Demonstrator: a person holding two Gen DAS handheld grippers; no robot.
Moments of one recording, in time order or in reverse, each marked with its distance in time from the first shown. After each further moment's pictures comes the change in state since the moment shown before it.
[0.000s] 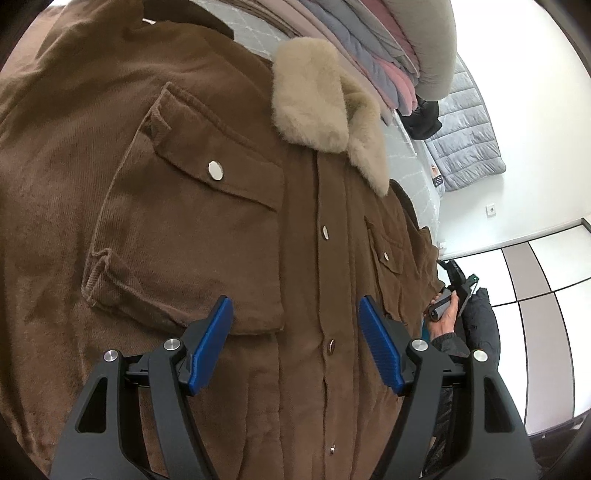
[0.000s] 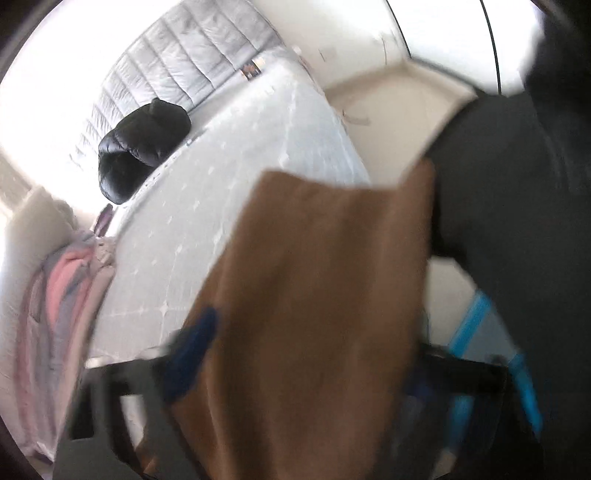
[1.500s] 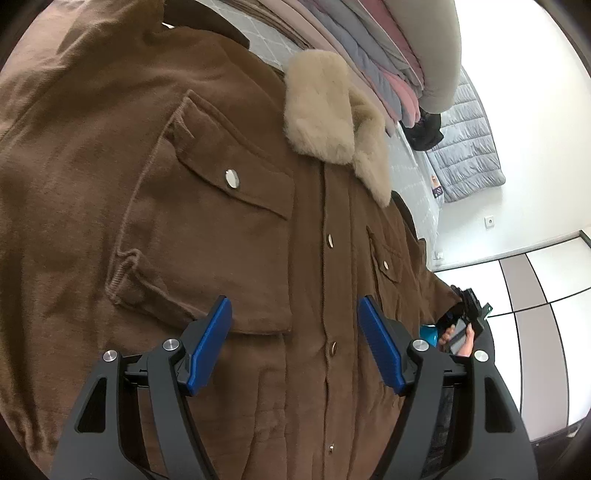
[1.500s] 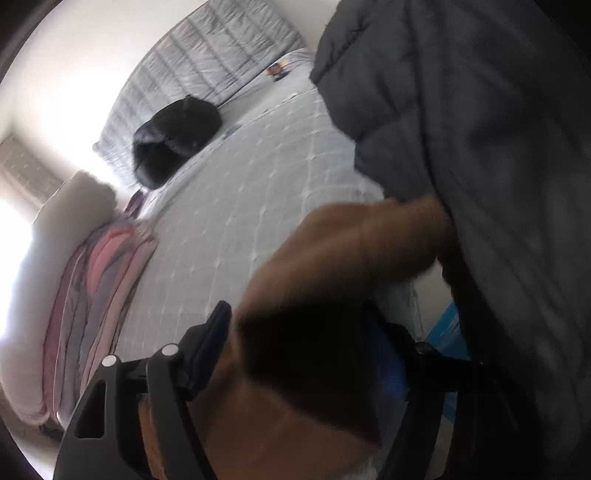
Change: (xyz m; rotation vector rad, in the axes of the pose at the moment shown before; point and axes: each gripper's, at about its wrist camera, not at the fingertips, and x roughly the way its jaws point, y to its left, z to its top) left arm -0.012 0.010 0.000 -0.026 -0.026 -0.009; right arm -0.084 -0.005 -0.015 0.054 0.041 0.095
